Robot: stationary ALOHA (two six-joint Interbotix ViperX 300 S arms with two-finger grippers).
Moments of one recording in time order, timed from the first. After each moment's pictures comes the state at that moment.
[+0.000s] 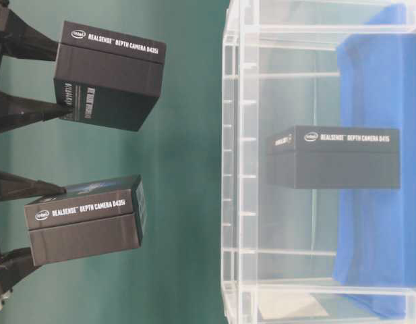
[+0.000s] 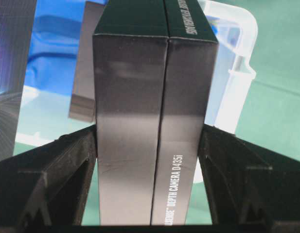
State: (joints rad) left arm 0.29 0.19 -0.64 0.10 1.71 -1.12; right arm -0.29 0.06 -0.47 -0.16 1.70 1.19
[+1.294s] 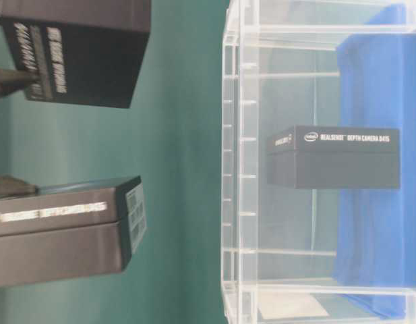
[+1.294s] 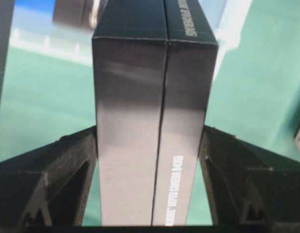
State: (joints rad) left arm 0.02 0.18 -0.61 0.11 1.76 -1.43; right arm 0.02 0.06 -0.48 -0.16 1.83 1.43
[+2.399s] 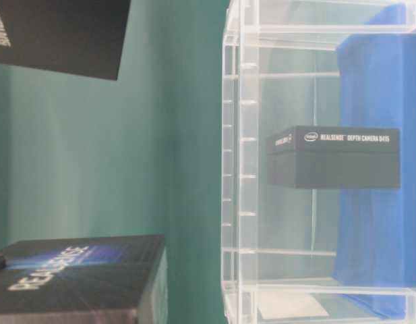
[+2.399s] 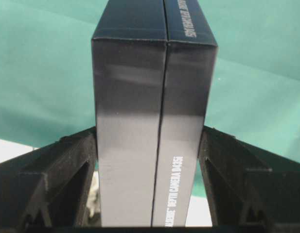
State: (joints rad) left arm -0.29 0.17 -0.52 0.13 1.80 -1.75; right arm 0.36 0.10 -0.49 -0.19 1.84 1.80
